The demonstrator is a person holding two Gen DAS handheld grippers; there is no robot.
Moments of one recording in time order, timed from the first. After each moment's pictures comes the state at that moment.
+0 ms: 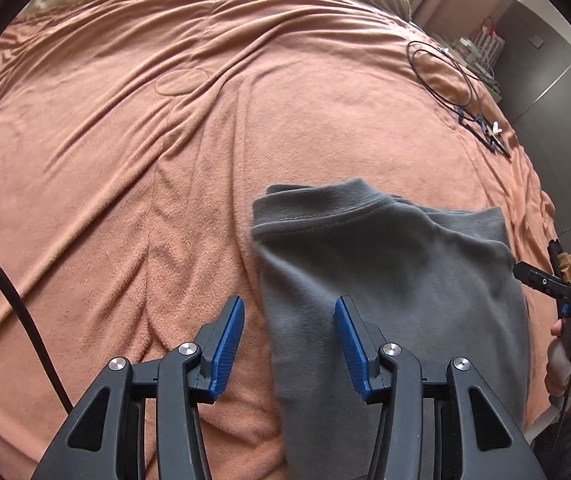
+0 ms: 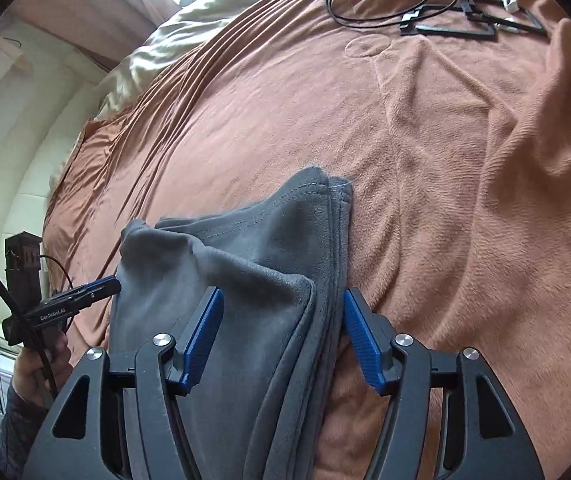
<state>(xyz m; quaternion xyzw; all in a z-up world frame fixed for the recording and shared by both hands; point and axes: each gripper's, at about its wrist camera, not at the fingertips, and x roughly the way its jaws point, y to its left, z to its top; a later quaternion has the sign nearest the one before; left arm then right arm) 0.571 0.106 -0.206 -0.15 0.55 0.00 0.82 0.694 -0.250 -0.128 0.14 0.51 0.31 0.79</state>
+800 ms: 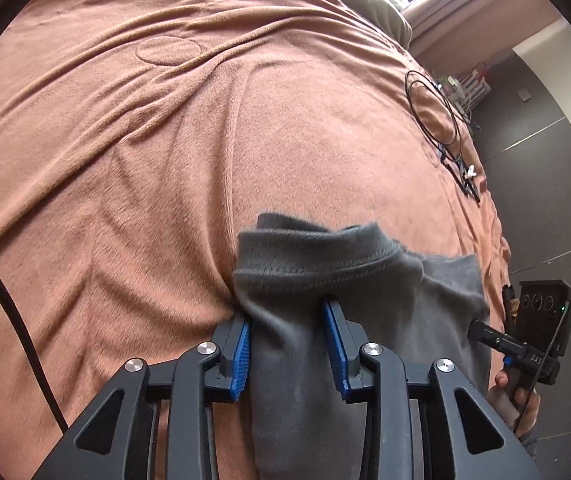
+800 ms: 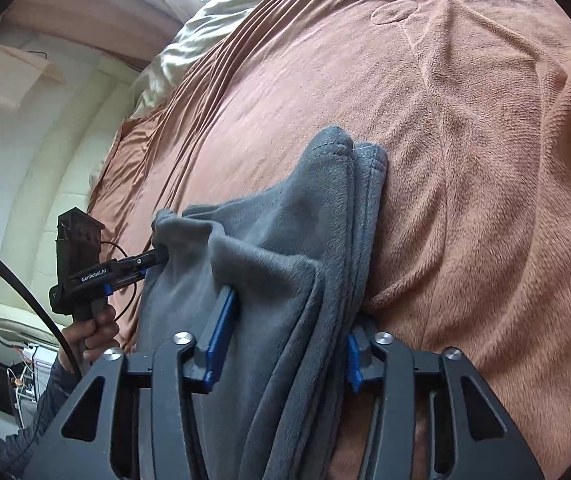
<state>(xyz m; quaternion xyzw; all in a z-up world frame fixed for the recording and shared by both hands) 0.595 0.128 -0.236 -0.28 0.52 -0.06 0.81 0.711 -0.251 -0.162 0.20 0.51 0.38 0.75</state>
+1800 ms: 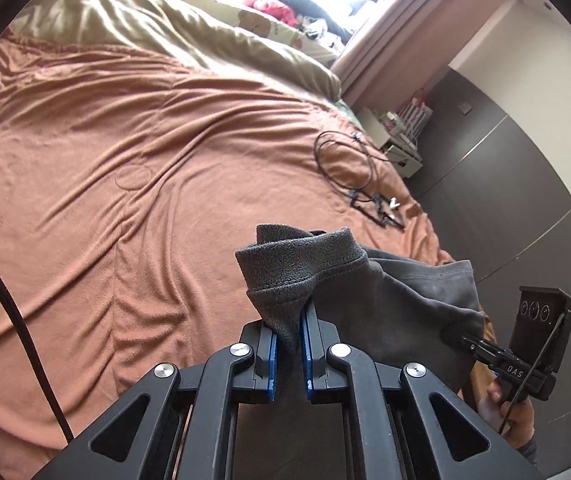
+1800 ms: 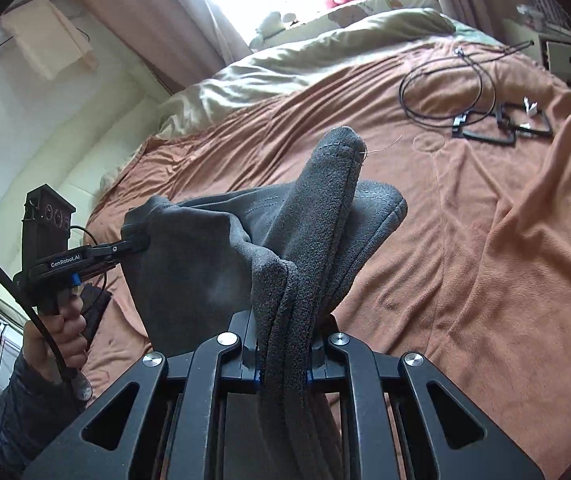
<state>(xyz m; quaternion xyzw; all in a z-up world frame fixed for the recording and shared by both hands) 0.524 0.096 -0.080 -0.24 0.41 -0.09 0.87 0.563 -0.269 -0.045 0.12 0.39 0.37 0.84</state>
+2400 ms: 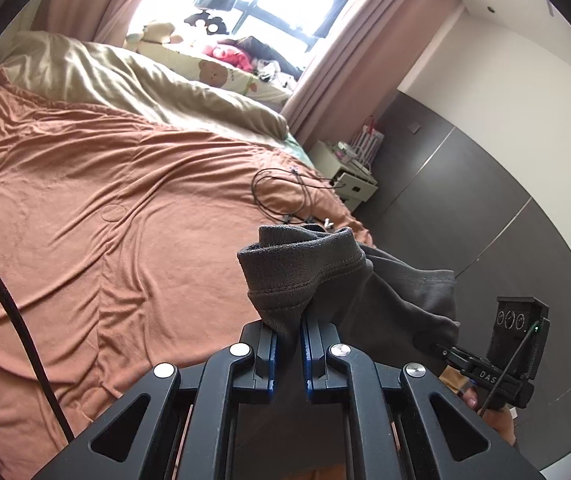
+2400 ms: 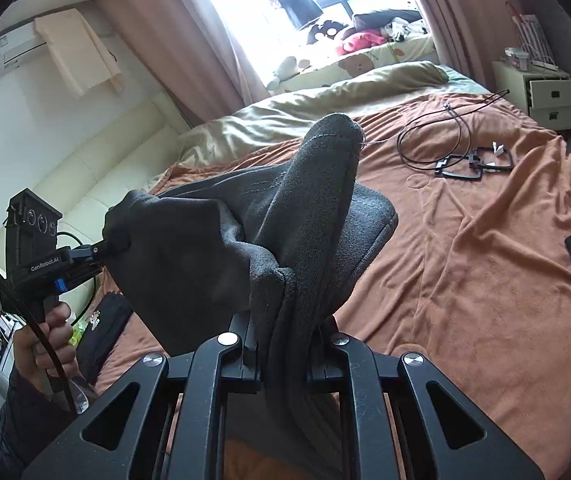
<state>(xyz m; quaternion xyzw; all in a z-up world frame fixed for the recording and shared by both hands) 0.405 0.039 0.023 -0.23 0.33 -0.13 0.91 0.420 -0.362 -0.002 0.13 0.32 0.37 0.86</state>
